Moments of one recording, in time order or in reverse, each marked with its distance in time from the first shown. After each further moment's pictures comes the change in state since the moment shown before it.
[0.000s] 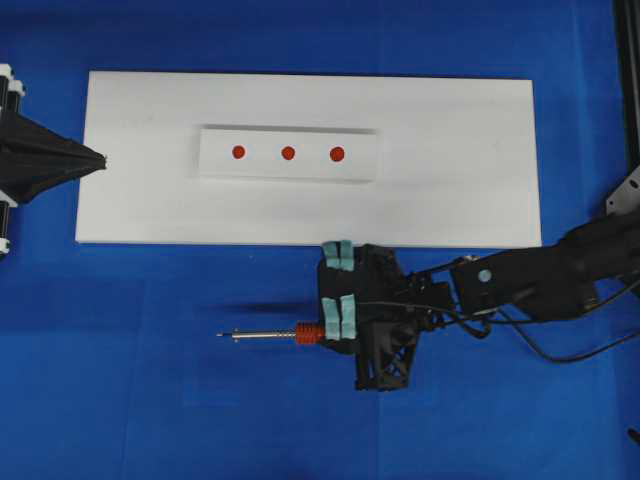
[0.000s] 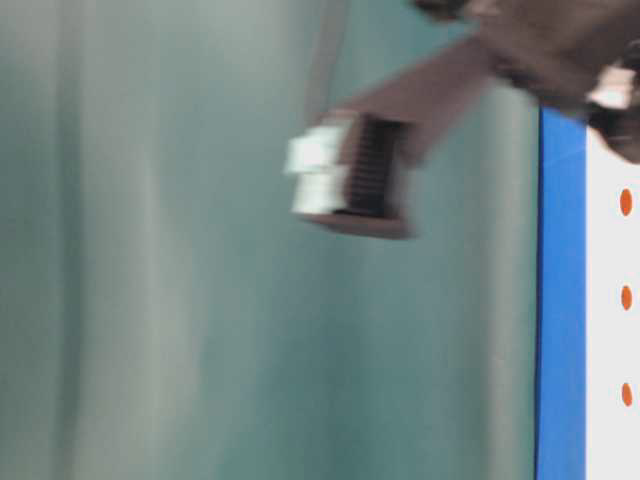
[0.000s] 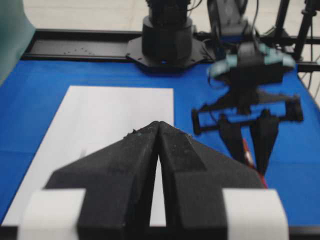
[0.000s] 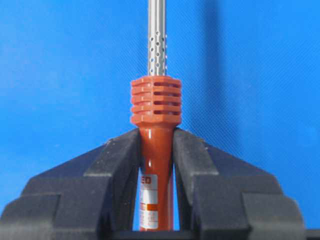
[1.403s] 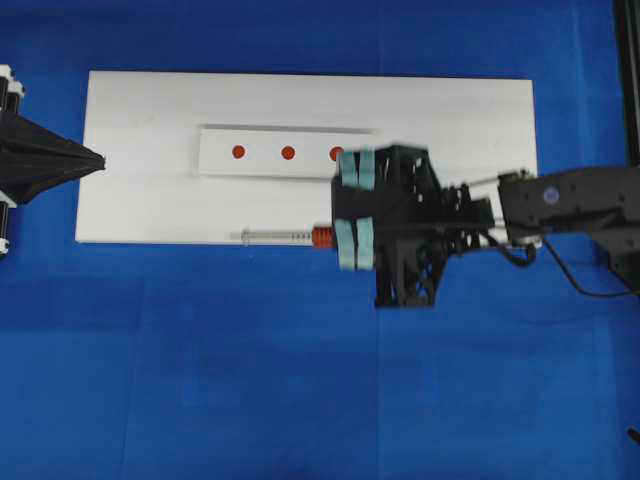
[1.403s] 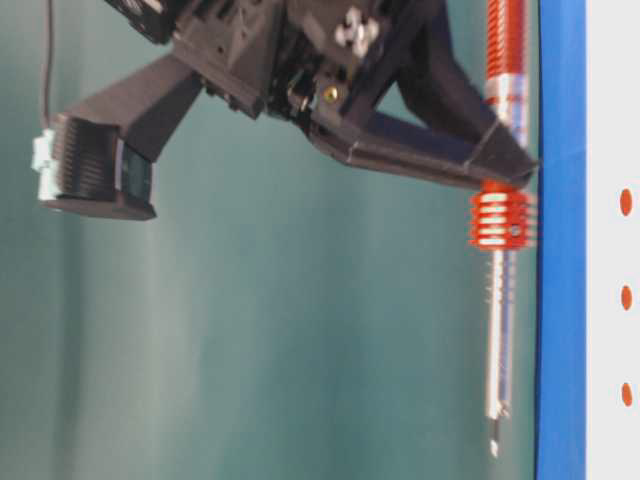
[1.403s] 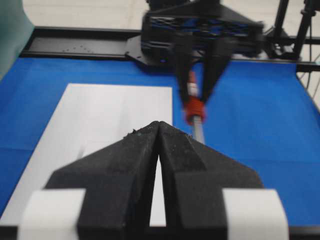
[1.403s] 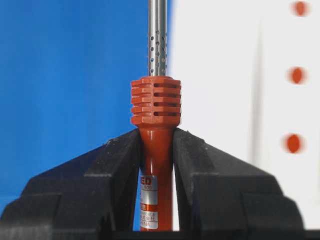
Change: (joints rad) left arm 0.000 -0.005 0.008 0.000 -0.002 -0.011; right arm -0.153 -0.252 -0.091 -0.267 0.443 -0.020
